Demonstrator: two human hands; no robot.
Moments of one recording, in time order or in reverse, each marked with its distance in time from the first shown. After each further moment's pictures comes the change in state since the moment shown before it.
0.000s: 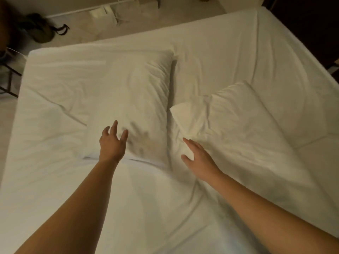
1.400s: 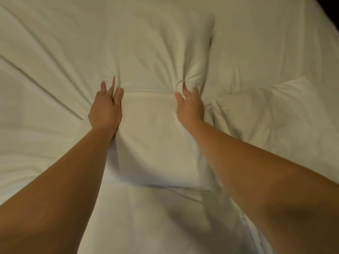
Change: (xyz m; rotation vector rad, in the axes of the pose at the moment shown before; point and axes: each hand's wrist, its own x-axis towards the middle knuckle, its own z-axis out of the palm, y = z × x) left_hand 0.279 -0.164 0.056 -0.027 0.065 0.100; right_hand 0.356 -0.104 0.190 -0.147 0.426 0.113
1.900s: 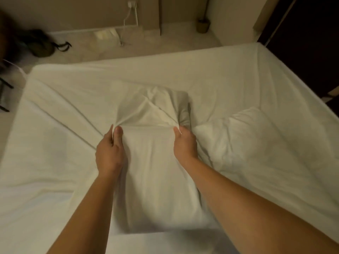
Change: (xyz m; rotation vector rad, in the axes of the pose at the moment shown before) left_hand -0.157 0.110 -0.134 -0.334 0.133 -0.080; right_hand -0.140 -0.045 -0.159 0.470 -0.020 0.095
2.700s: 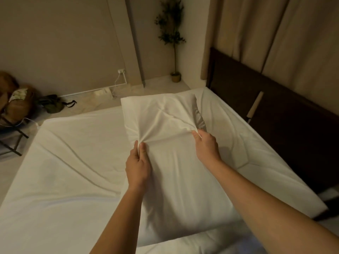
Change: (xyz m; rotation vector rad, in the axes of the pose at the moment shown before) left_hand -0.395 0.315 0.068 -0.278 0.034 0.214; right_hand -0.154 0.007 -0.497 -0.069 0.205 -0.332
